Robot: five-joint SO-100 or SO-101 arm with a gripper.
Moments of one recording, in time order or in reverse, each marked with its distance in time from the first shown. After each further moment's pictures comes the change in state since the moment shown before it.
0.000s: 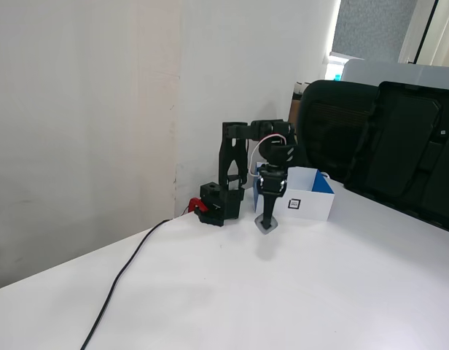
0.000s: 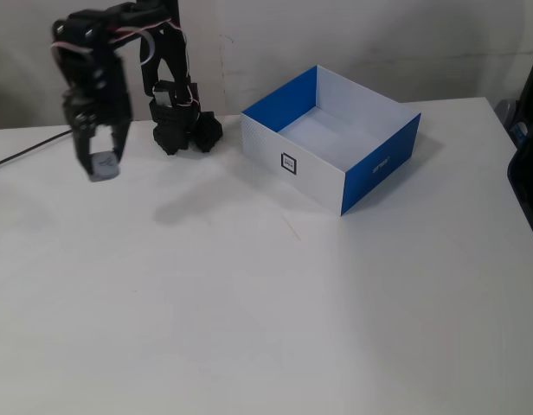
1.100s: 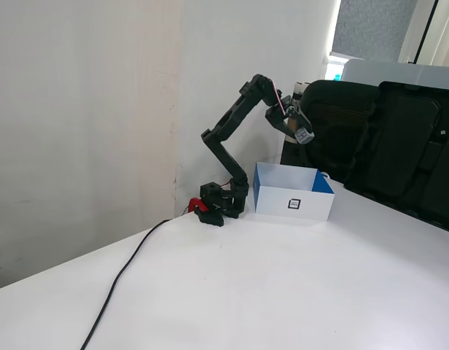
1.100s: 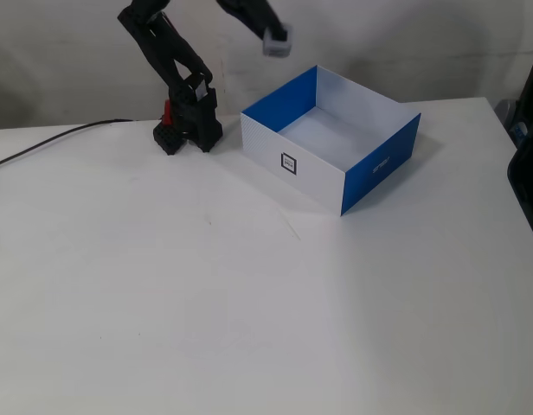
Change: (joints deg) arm 78.7 31.1 -5.3 0.2 -7.6
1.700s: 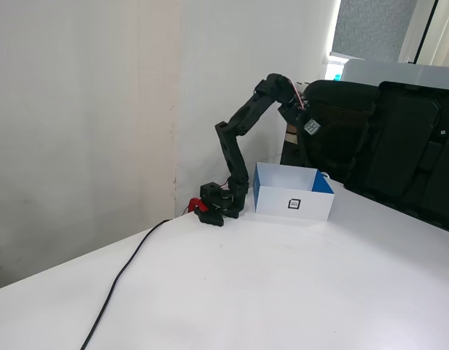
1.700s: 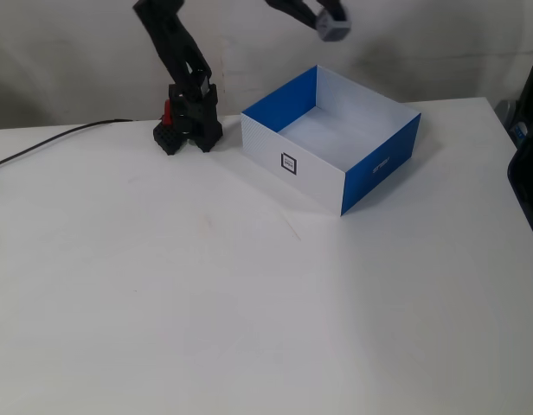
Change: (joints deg) arm 10.9 -21.4 -14.1 -8.1 -7.6
